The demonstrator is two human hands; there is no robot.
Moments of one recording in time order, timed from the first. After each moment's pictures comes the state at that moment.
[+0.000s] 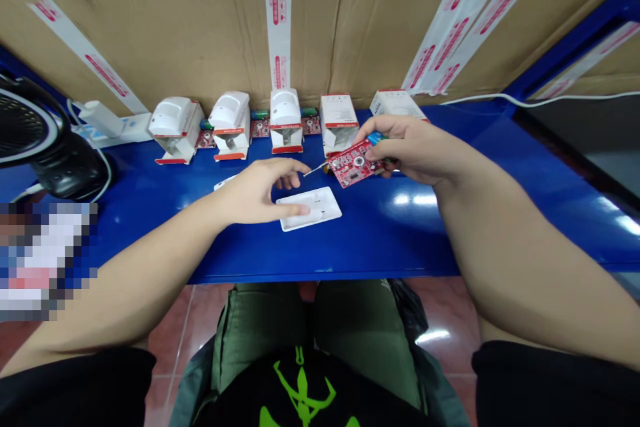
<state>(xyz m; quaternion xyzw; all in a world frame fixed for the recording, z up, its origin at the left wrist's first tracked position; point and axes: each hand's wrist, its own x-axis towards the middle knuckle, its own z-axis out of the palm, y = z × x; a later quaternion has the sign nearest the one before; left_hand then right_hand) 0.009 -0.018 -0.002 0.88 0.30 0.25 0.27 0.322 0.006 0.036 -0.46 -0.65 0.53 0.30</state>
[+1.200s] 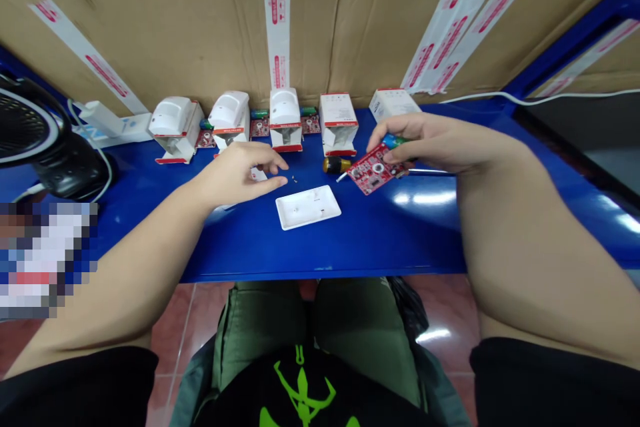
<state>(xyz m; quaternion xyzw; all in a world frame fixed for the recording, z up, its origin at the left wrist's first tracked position) -0.014 -0.001 0.012 0.90 0.31 0.26 0.16 0.362 0.013 0.048 -0.43 -0.71 0.52 0.21</state>
